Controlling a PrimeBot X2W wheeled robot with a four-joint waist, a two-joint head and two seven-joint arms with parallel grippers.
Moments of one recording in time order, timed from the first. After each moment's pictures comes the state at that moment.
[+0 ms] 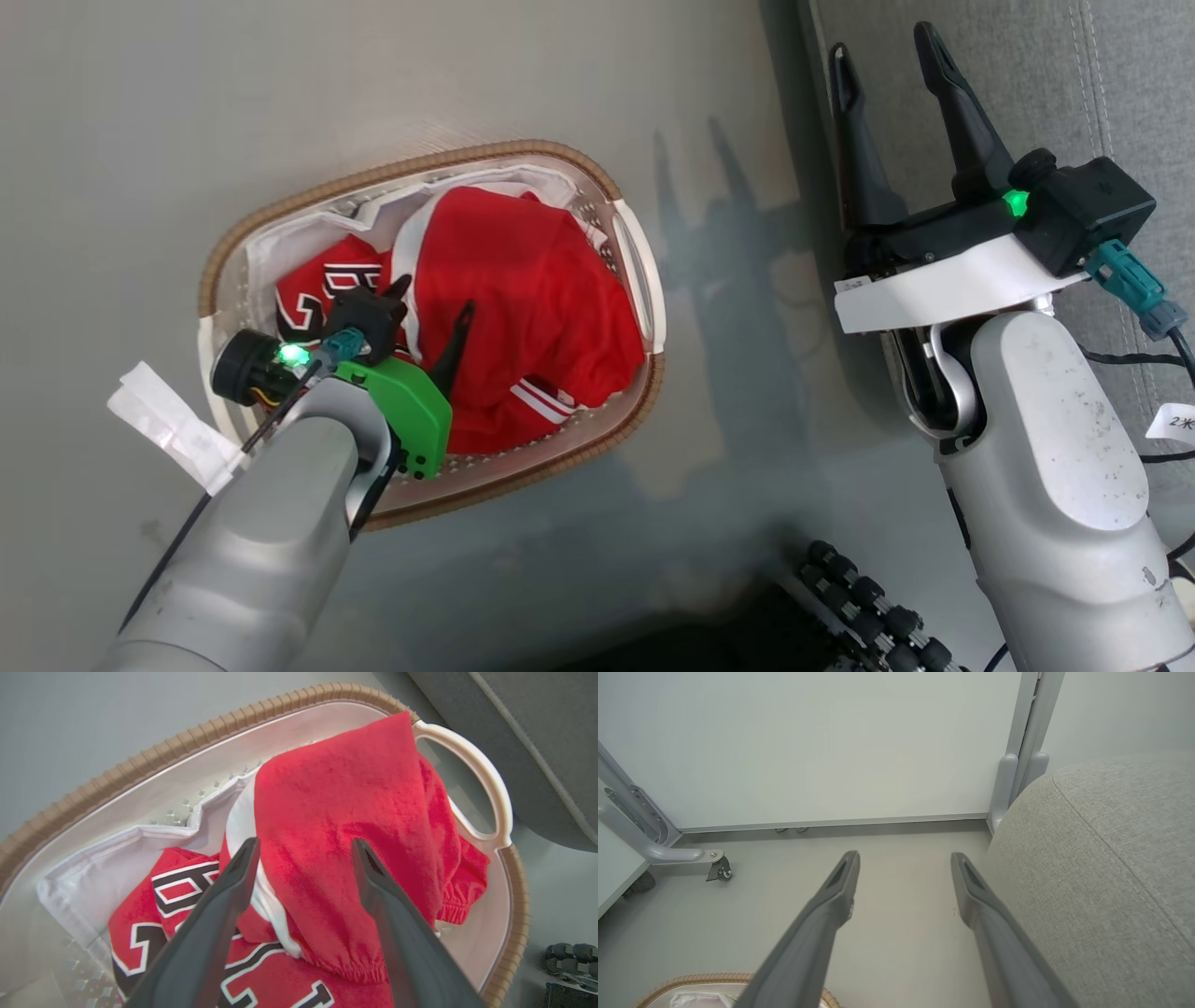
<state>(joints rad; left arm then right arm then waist) -0.78 0.19 -0.81 0.95 -0.54 -0.13 -0.26 -0.60 -0.05 0.16 0.15 0.26 0.13 -0.26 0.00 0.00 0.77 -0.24</state>
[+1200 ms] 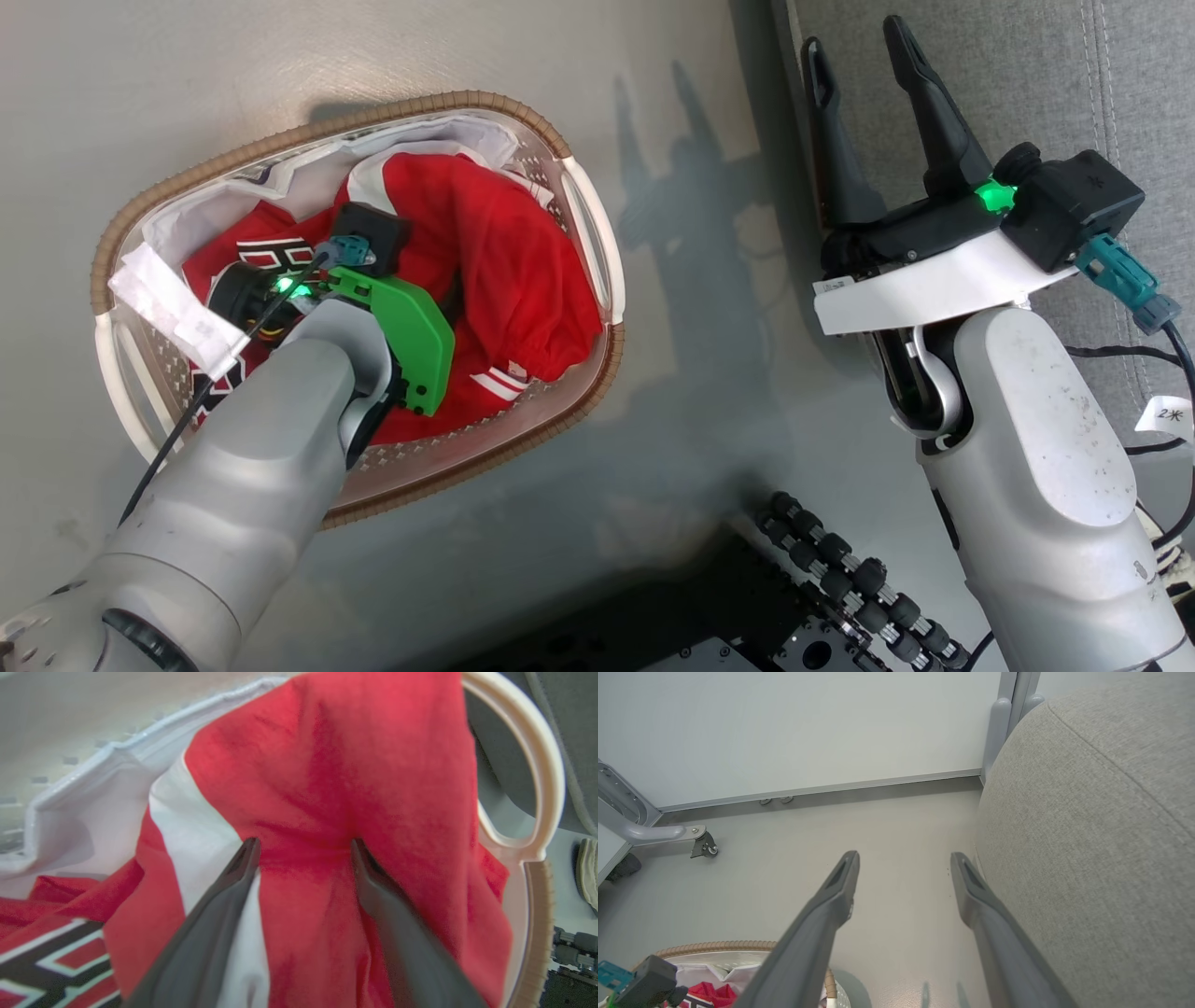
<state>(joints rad) -0.98 0.21 -1.09 1.02 -0.85 -0.13 -0.11 -0.61 -0.05 0.21 0.14 0.34 0.13 -0.26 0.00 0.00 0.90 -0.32</state>
